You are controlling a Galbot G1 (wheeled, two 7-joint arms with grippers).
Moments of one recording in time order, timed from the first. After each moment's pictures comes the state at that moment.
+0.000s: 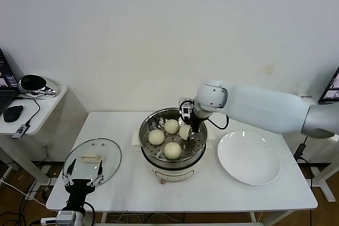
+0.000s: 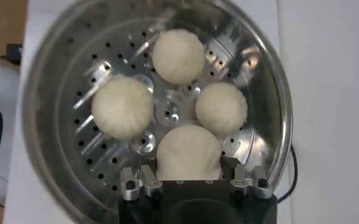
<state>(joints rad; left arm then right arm) 1.67 -1.28 -0.63 -2.05 -0.05 -0.03 -0.15 0.48 1.04 -1.28 1.39 0.51 -0.71 -0.80</state>
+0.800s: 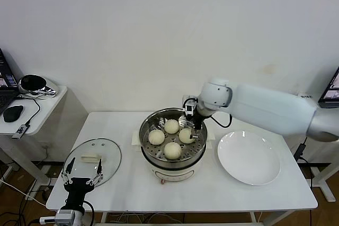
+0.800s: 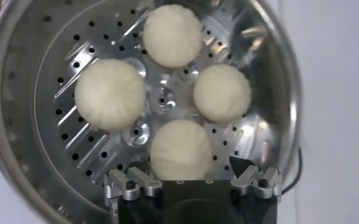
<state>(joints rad) 1.67 -1.28 -0.64 -2.06 -0.05 -0.03 -0.15 0.47 0.95 -1.18 1.45 0.47 -0.72 -0.80</state>
